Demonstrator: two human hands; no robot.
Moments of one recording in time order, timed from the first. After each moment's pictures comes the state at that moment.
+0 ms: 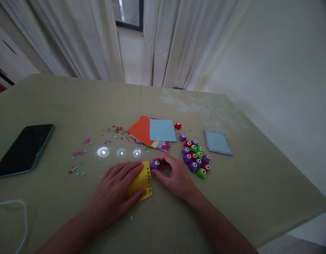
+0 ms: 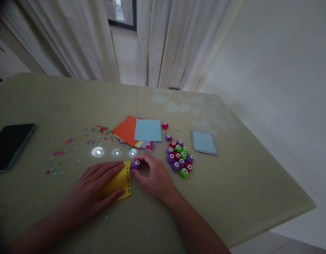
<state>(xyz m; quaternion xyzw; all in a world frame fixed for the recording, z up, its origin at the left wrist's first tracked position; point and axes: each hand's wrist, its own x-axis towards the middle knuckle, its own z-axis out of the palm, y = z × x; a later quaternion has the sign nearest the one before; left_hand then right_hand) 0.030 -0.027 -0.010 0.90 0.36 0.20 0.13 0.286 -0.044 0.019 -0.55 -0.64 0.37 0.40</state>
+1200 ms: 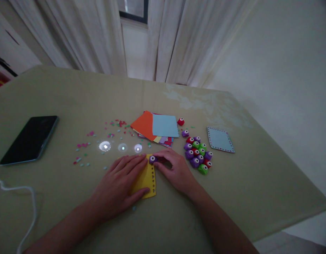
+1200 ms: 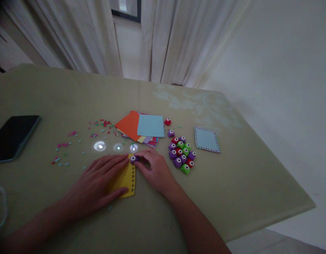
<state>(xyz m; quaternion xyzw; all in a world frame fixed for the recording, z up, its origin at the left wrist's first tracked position) 0.034 -0.028 -0.002 0.93 0.33 0.17 0.10 0.288 -0.040 0.020 -0.52 -0.69 0.35 0.37</state>
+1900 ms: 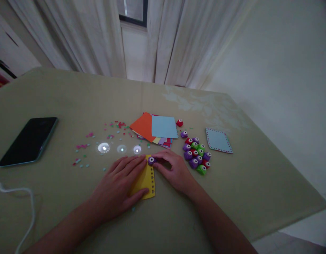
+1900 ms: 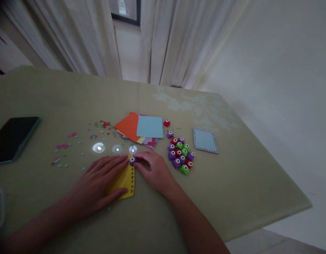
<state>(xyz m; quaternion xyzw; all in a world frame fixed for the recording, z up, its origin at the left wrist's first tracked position) 0.033 -0.029 -0.003 0.92 0.33 0.17 0.10 0.289 -0.039 0.024 -0.51 -0.69 0.36 0.37</state>
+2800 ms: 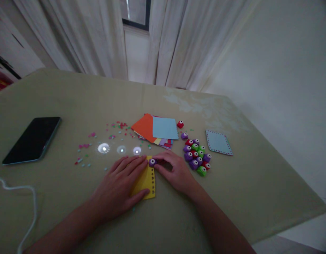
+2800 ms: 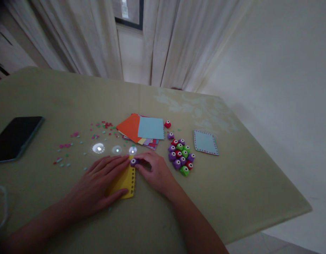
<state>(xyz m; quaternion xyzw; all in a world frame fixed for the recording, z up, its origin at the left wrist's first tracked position) 0.034 -0.030 -0.004 0.92 0.33 0.18 0.11 0.291 -0.039 0.024 -0.51 -0.70 0.35 0.35</state>
